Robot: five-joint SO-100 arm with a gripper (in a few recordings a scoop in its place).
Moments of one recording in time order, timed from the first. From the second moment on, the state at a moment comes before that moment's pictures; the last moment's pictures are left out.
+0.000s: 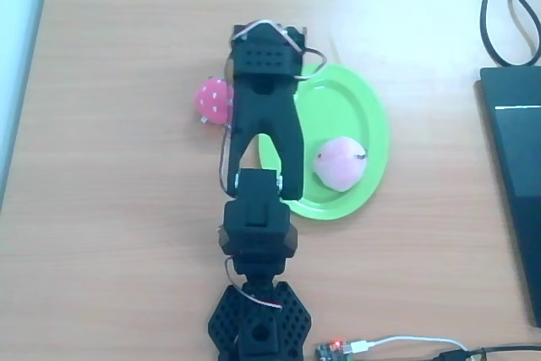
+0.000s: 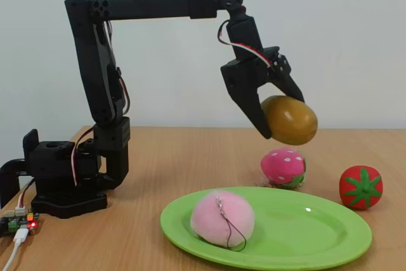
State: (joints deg) arm 7.3 103.4 91.2 81.0 -36.6
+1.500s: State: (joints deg) arm 19.5 78.8 82.9 79.4 -29.0
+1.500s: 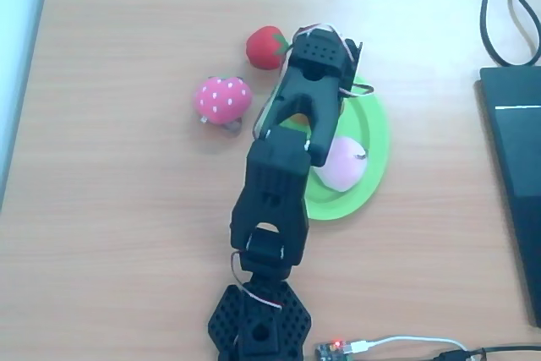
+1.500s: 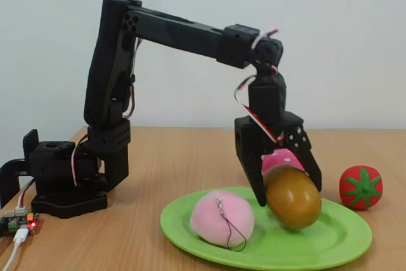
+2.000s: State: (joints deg) arm 19.9 75.8 80.9 79.4 -29.2
